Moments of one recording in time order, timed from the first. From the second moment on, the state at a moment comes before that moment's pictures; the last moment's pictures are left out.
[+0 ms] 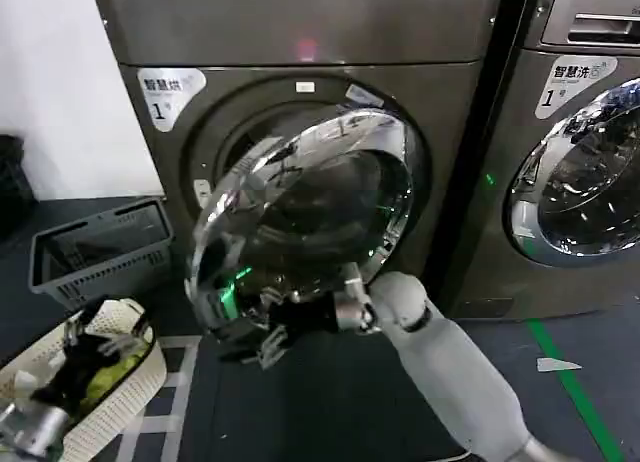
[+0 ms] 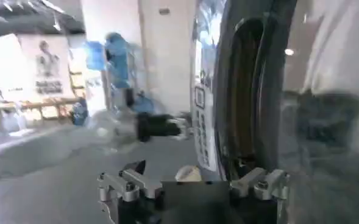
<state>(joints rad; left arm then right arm) 1.50 -1.28 -1.08 -2.07 -0.54 0.16 0.48 -0.57 1.20 -0.04 1.62 0.52 -0.28 -1.24</state>
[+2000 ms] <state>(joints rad) 0.91 -0.92 -0.14 -1.95 -0.84 0.31 0.67 -1.26 1.05 1.36 1.79 0.70 -0.18 -0.69</state>
